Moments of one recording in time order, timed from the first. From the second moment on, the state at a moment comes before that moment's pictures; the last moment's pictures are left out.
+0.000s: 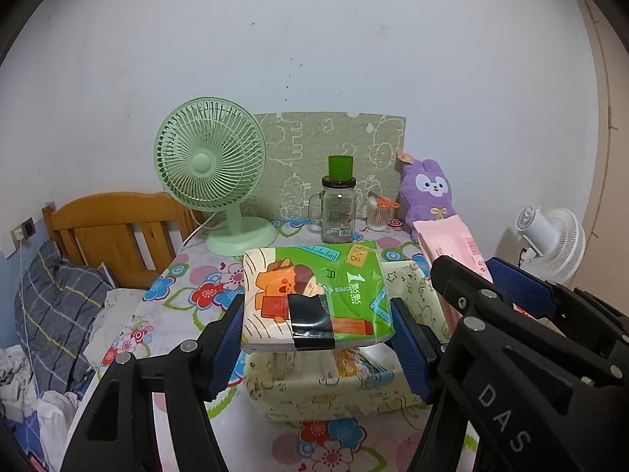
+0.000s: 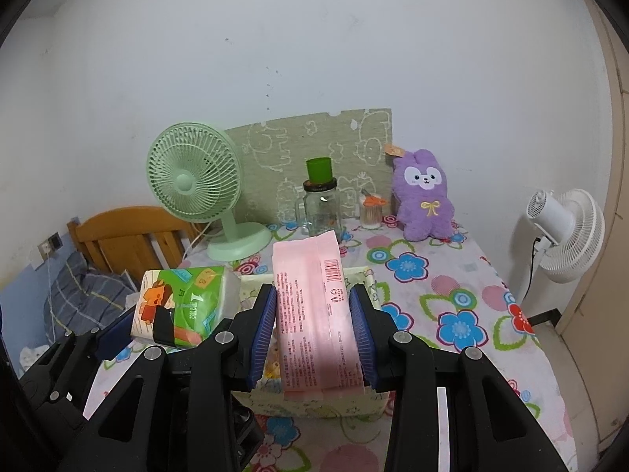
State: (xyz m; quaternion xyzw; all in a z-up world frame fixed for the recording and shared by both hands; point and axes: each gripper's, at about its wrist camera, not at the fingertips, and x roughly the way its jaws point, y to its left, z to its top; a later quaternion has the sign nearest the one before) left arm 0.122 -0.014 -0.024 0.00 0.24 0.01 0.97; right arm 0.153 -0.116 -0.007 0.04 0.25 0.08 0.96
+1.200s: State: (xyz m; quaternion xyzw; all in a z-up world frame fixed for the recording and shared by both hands) left arm 0.205 0.003 -0.081 0.02 0.32 -0.02 0.95; right arm 0.244 -0.089 -0.074 0.03 0.32 0.15 0.93
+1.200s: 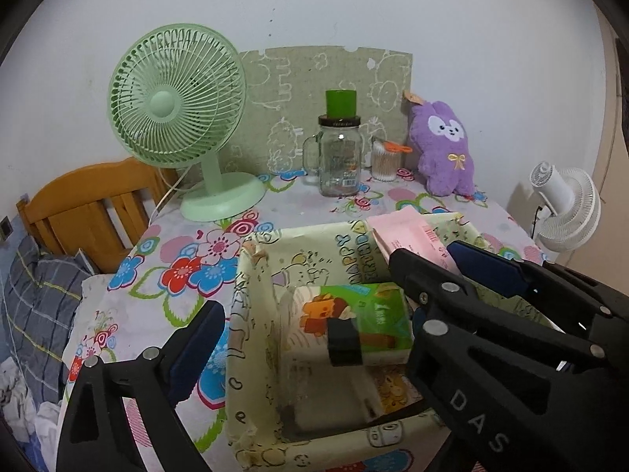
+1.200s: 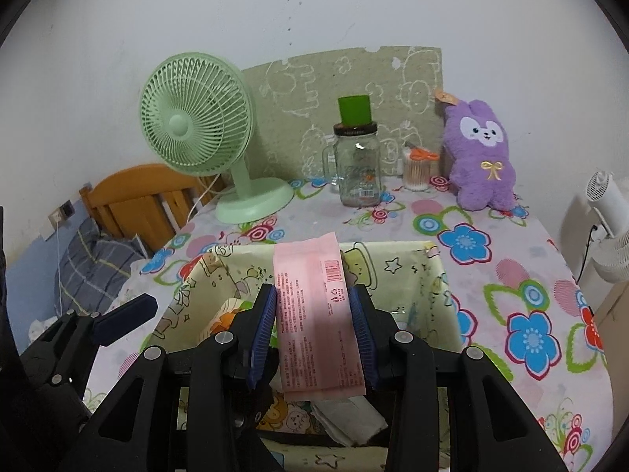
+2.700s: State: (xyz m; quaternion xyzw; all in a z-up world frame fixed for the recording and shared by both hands) left arm 0.097 -0.018 -0.022 0.00 0.24 -0.04 0.97; right arm 0.117 -0.142 0.003 0.03 0.25 0.06 0.97
